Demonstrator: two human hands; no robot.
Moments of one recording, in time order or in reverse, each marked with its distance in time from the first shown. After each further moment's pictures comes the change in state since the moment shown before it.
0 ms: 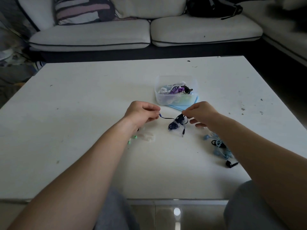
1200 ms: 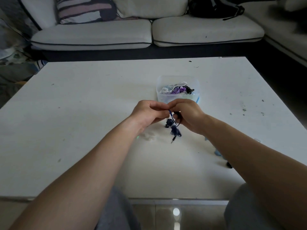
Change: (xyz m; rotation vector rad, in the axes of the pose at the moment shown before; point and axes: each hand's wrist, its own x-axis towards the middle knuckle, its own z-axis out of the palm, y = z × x) left_hand -0.009 0.009 0.014 -0.189 -0.101 -0.007; right_hand -0.024 -0.033 0.042 0.424 -0.195 -0.123
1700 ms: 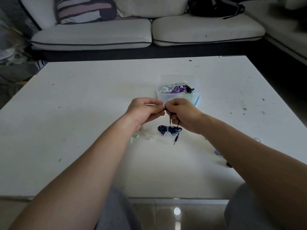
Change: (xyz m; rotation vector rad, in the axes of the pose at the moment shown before) left_hand 0.002 0.006 -0.012 -0.038 0.073 -0.005; right_hand -0.005 -0.001 0.008 -0.066 -0.146 -0.052
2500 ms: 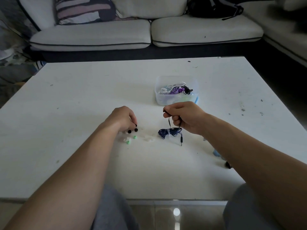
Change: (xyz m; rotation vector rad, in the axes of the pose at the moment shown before) left_hand 0.021 -0.018 -0.062 1.058 0.050 -0.069; right_hand -0.003 0.002 -0.013 0.173 0.033 0.134
